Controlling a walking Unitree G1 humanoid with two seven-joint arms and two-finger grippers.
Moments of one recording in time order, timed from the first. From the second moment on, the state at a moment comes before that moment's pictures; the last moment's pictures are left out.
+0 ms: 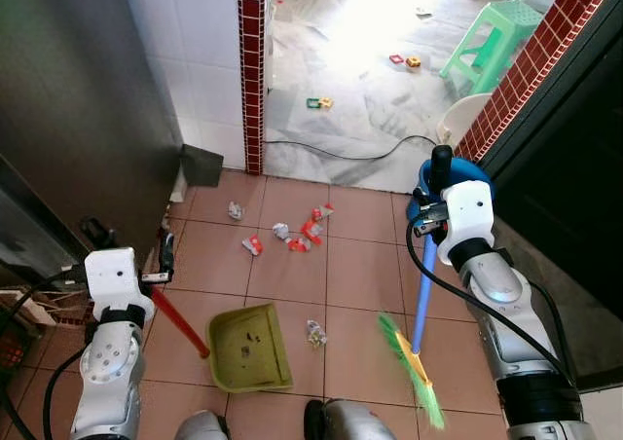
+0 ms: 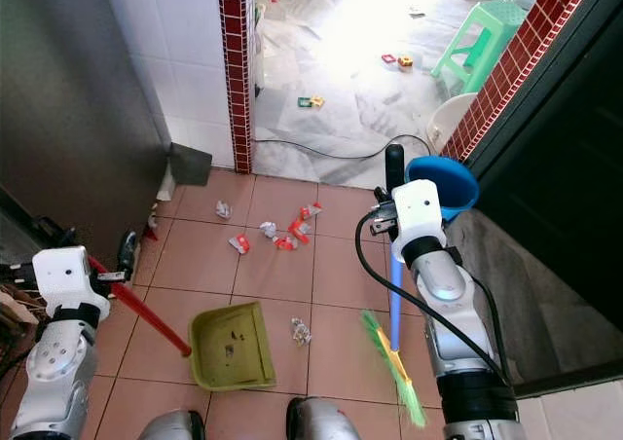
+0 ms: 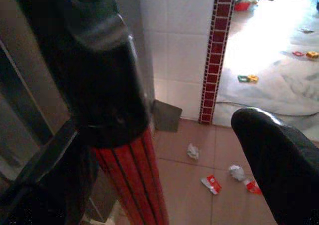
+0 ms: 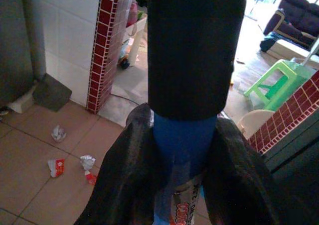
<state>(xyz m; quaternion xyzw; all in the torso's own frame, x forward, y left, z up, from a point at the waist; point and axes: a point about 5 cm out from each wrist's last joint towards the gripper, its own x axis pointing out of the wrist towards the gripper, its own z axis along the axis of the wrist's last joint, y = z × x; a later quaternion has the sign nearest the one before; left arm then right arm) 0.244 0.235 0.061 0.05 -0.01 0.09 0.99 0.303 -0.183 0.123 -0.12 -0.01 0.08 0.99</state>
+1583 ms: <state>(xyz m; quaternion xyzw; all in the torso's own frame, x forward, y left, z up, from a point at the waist) 0.251 0.248 0.055 0.05 -0.02 0.06 1.00 0.304 -0.183 0.124 -0.12 -0.01 0.09 0.99</state>
